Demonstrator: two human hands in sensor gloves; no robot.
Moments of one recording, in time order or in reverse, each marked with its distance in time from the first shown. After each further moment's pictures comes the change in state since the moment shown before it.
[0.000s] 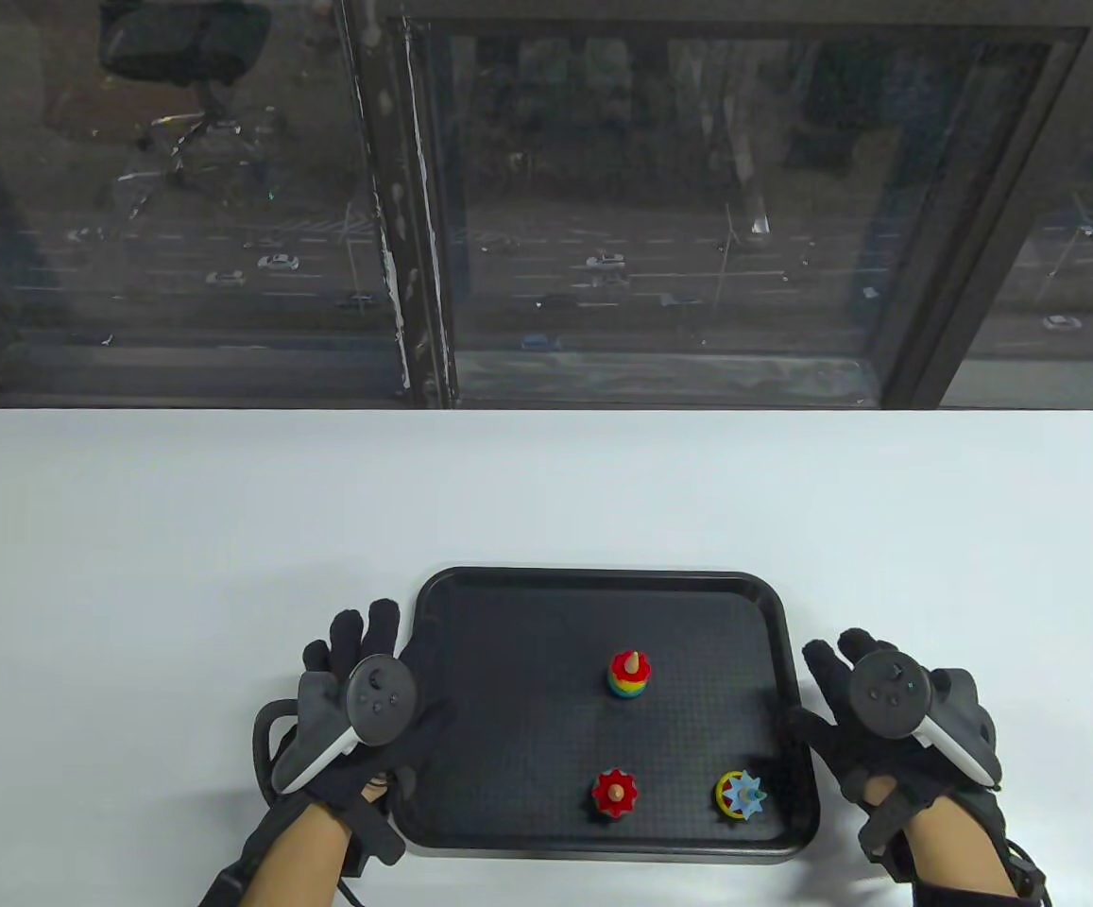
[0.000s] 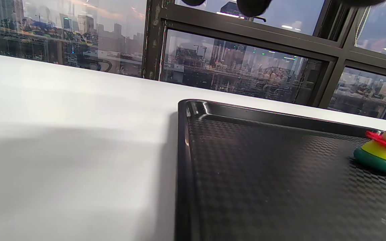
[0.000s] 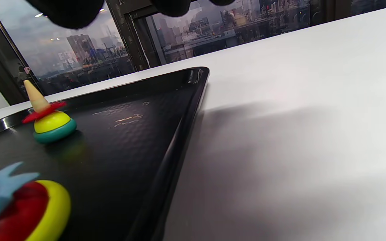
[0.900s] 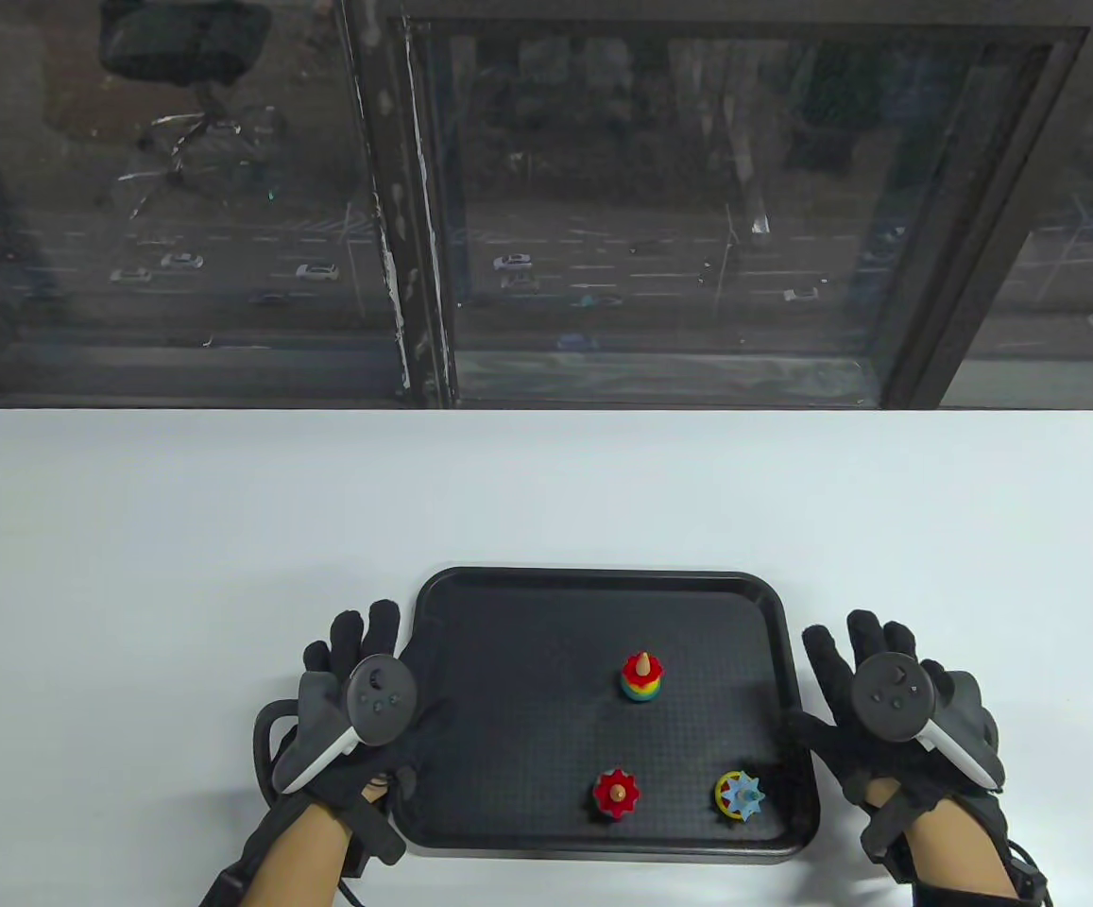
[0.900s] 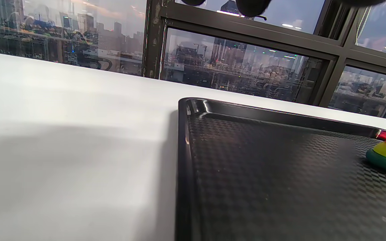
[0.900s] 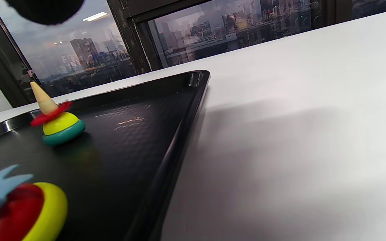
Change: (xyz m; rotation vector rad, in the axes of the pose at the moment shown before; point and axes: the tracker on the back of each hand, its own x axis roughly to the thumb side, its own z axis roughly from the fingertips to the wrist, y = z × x) left_hand 0.001 0.000 0.000 -0.006 0.001 -0.001; right_hand 0.000 -0.002 0.003 -0.015 -0.010 -0.004
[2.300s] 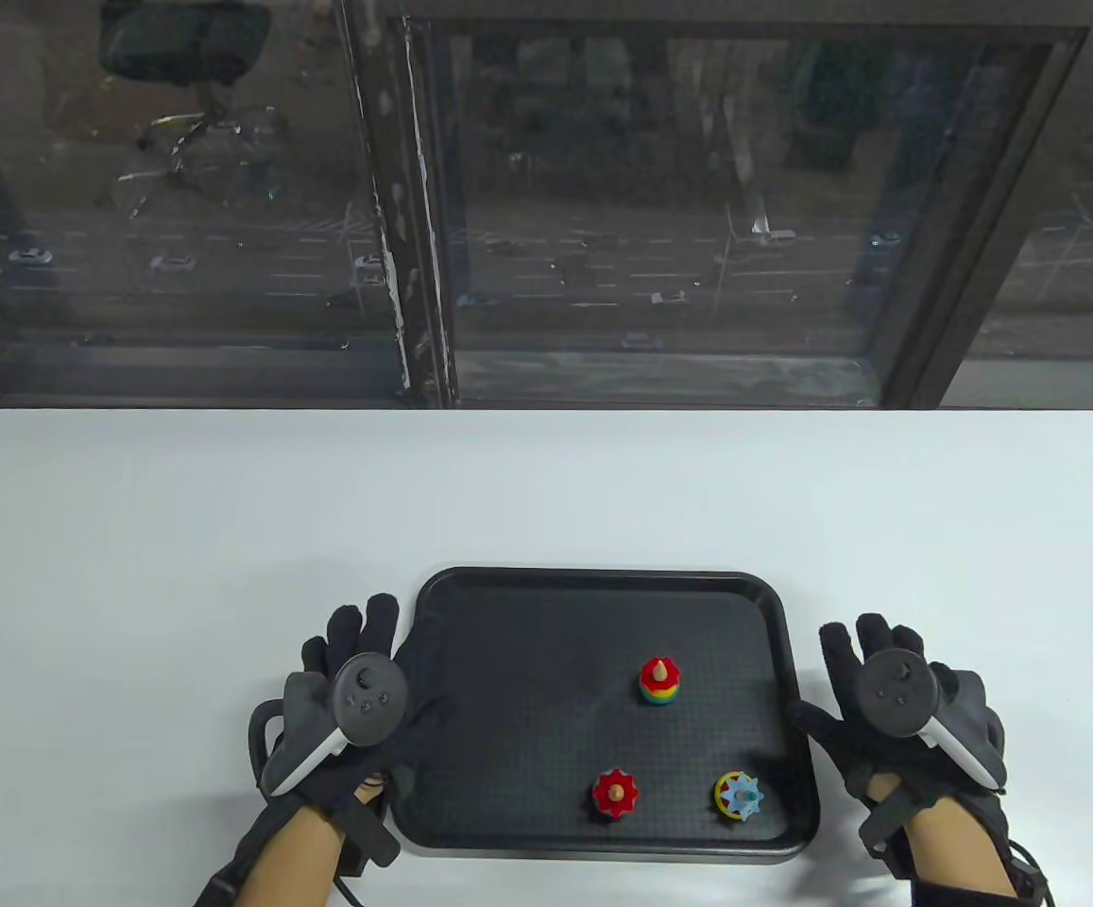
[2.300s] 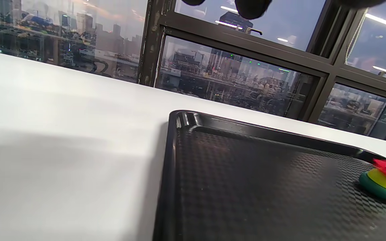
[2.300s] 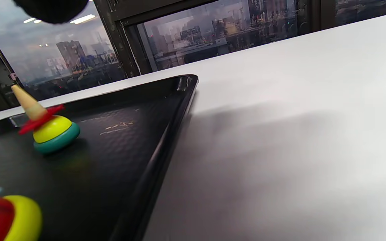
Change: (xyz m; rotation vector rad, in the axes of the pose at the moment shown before) left_hand -0.003 0.011 0.006 0.033 -0.015 0.070; right_hand -0.005 -0.001 -0.002 -0.018 0.049 0.010
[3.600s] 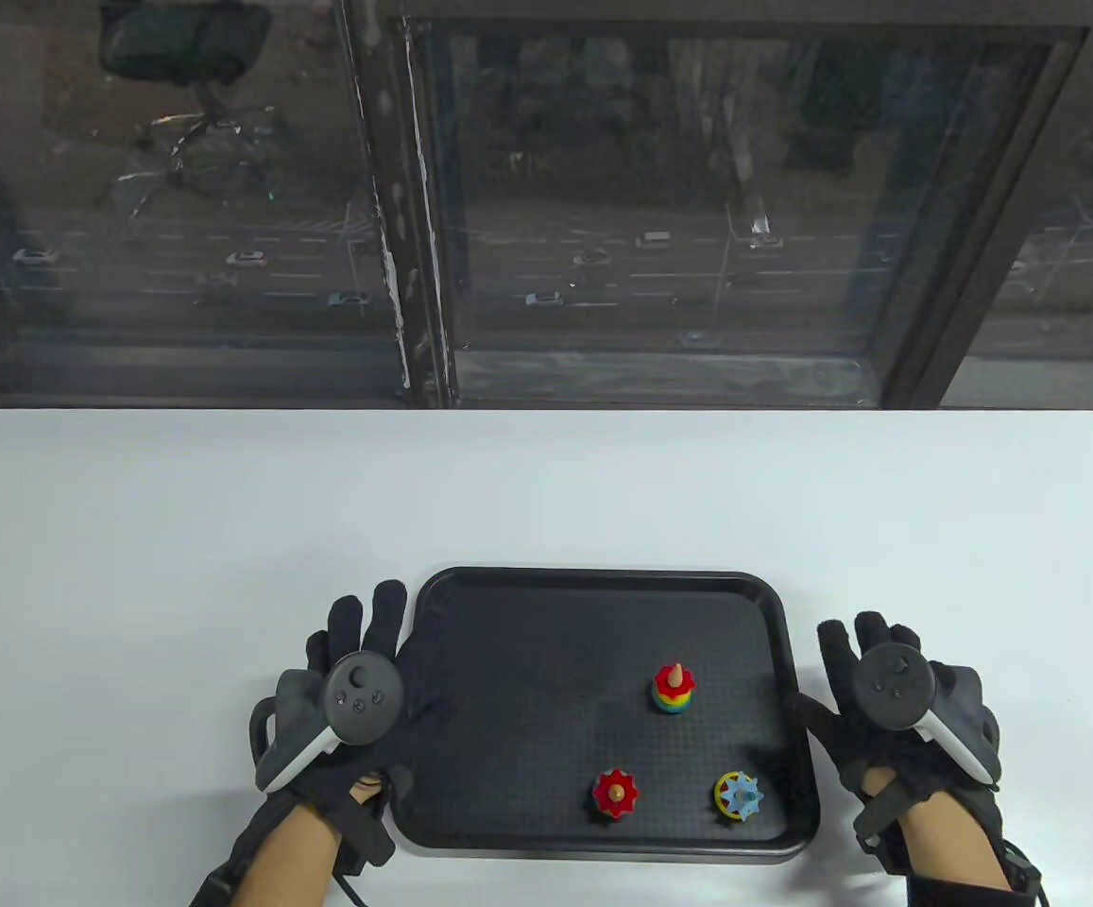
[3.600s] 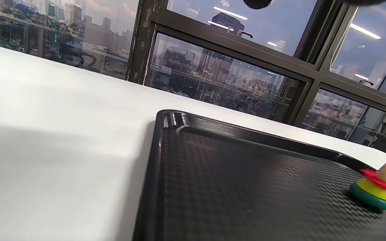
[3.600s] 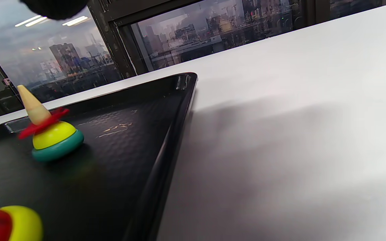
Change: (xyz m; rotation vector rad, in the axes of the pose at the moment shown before) left_hand 0.002 0.003 0.000 -0.006 -0.055 0.043; right_hand 0.000 0.001 -0.004 0.003 0.025 -0.036
